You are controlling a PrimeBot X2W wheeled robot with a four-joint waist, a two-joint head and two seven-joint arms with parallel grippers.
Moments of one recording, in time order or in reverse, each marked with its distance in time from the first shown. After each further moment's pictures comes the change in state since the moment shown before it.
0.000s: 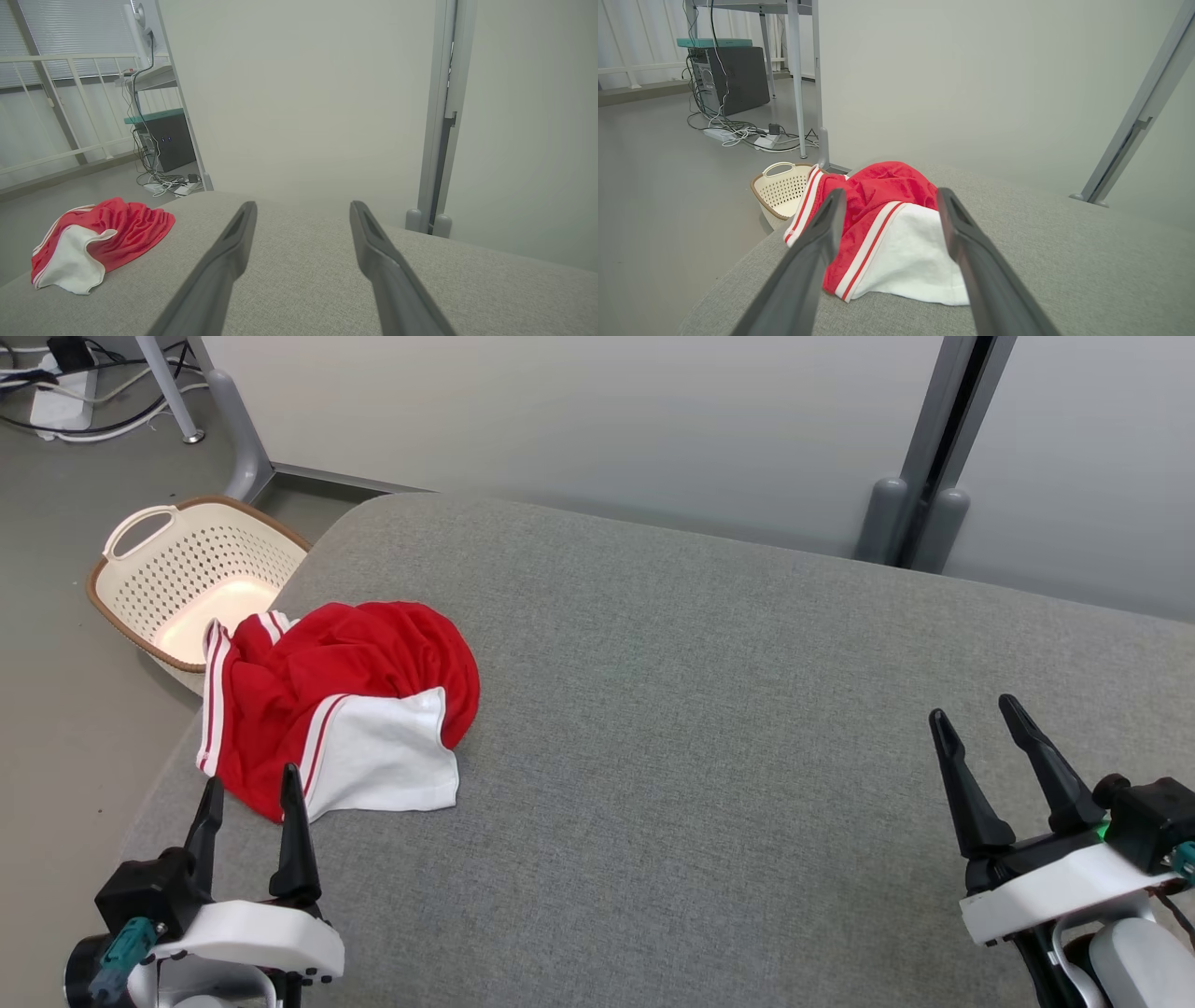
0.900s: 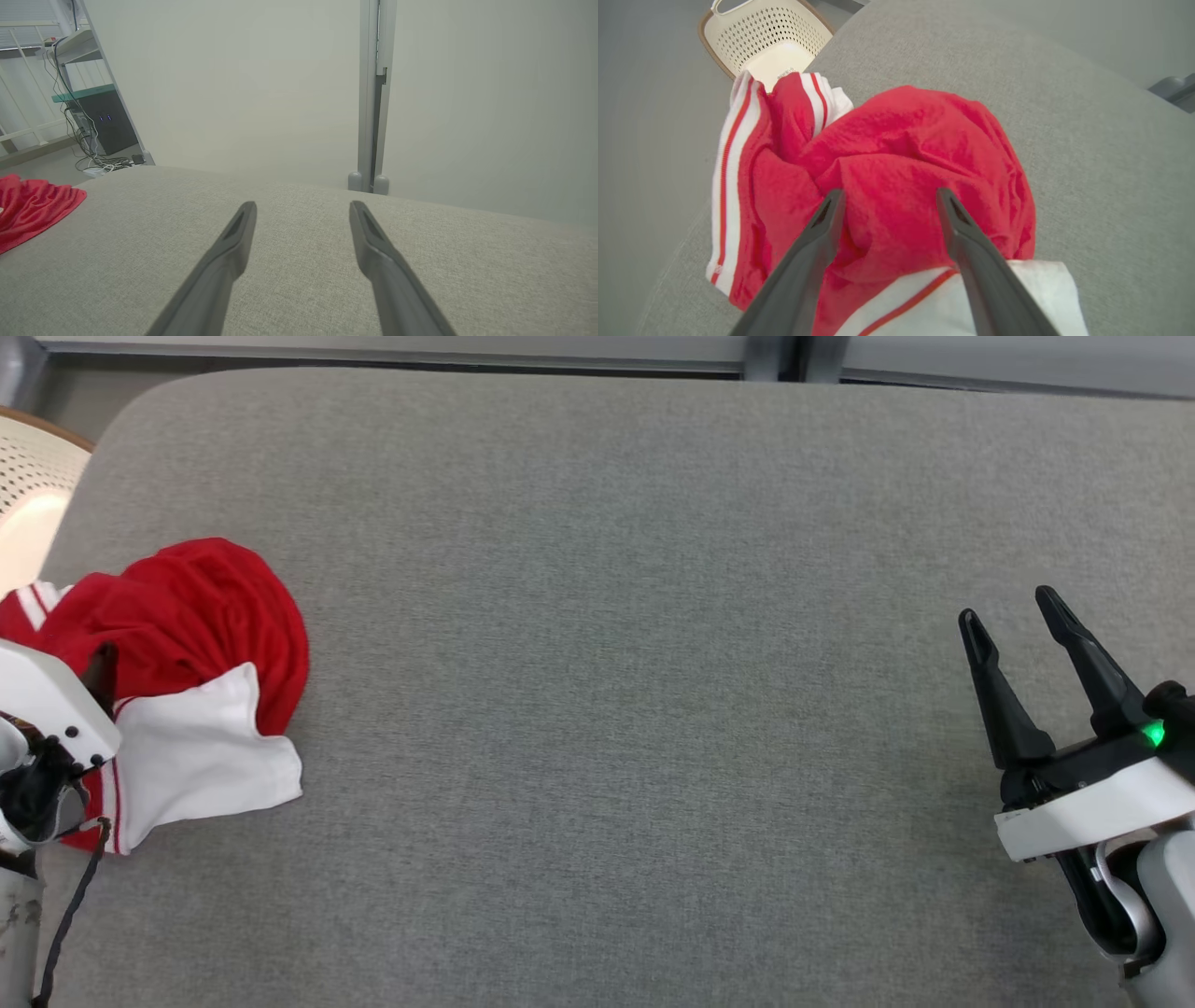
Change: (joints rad) left arm -0.460 0.237 0.116 0.263 -0.241 0.006 0.752; right arm -0.121 -0.094 0.020 -0.089 0.010 0.000 0.033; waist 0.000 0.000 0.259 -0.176
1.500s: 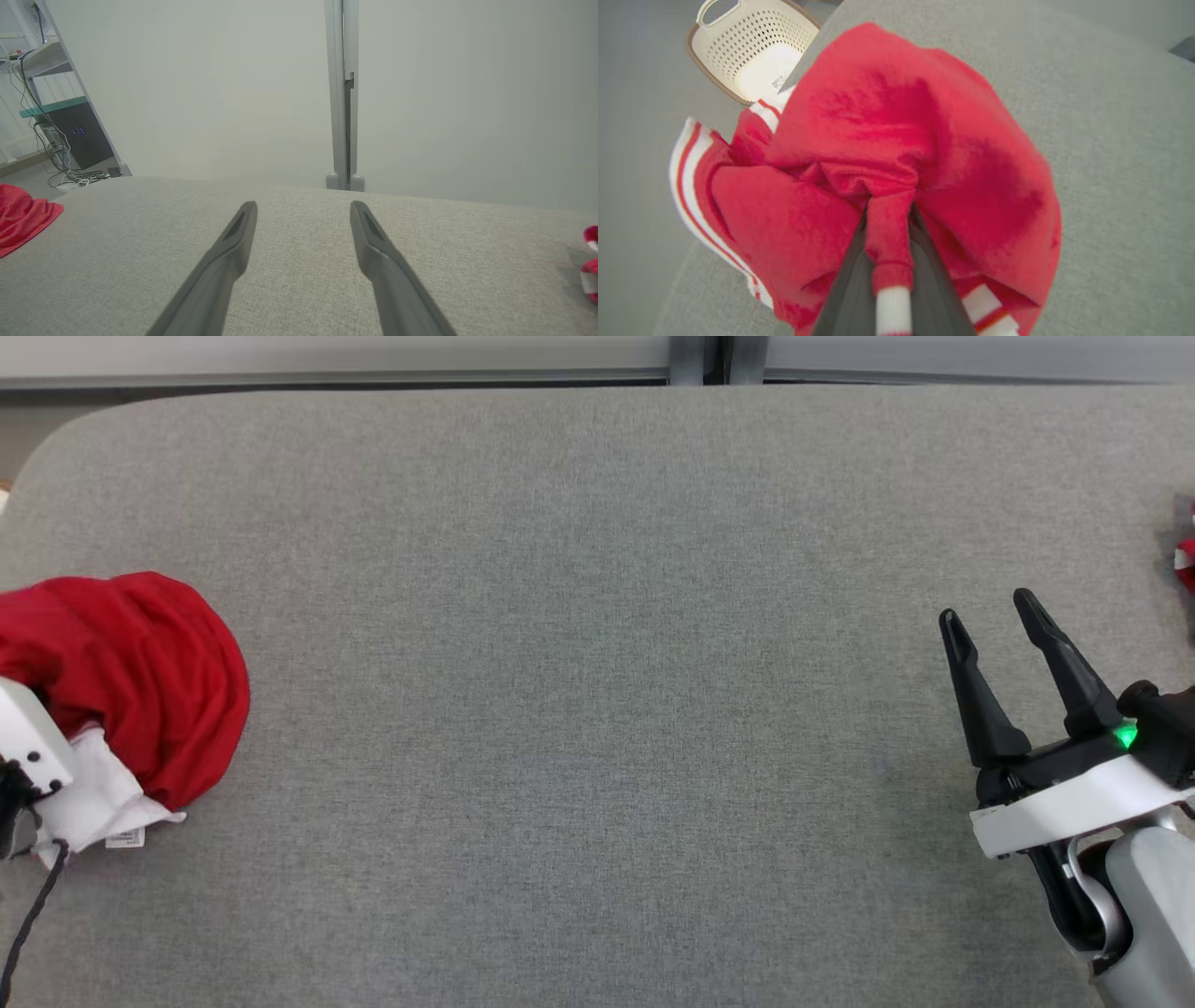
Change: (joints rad) left arm -0.057 0.055 -0.045 0.229 0.024 -0.107 -0.055; right arm -0.038 0.037 0.027 0.072 0.019 0.000 -0.037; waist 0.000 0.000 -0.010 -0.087
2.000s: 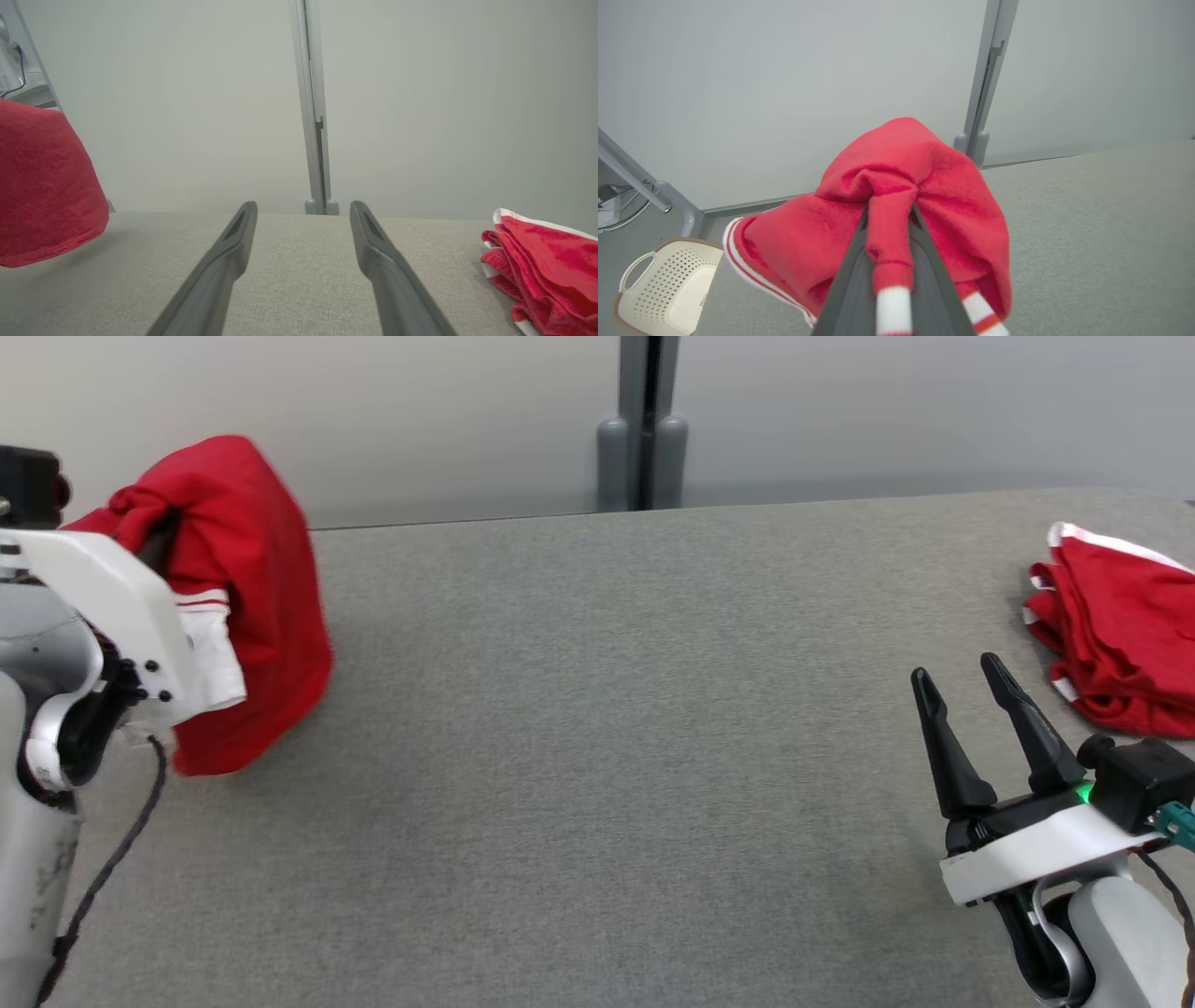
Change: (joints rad) left arm -0.052 0.009 -0.143 -0.412 0.096 -0.051 0.035; right arm 0.063 0.068 -0.003 0.051 0.000 0.000 -0.010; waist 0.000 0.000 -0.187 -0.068
